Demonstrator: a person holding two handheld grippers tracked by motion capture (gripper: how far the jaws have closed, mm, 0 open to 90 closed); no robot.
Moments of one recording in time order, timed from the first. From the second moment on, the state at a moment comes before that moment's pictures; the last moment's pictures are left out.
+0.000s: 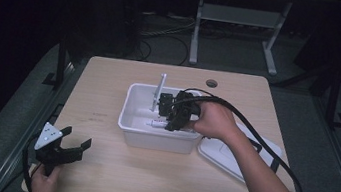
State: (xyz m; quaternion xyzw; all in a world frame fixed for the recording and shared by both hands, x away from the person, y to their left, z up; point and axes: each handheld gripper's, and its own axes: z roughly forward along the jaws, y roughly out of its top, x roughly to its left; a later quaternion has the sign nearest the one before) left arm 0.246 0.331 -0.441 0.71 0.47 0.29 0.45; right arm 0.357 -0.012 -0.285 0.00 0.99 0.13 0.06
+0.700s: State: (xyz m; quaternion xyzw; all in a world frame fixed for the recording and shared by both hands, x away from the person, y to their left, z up) left arm 0.245 0.331 -0.441 0.71 0.46 0.29 0.45; right arm 0.382 -0.006 -0.308 0.02 0.99 0.11 0.04
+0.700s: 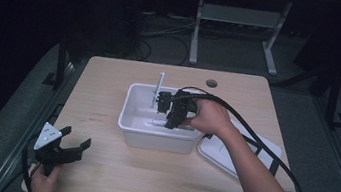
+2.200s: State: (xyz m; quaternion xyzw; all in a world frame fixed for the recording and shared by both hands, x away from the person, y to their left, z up) left arm 0.245 0.333 -0.440 0.71 0.46 0.29 0.45; right arm 0.404 -0.001 -0.357 0.04 1.00 0.08 0.00
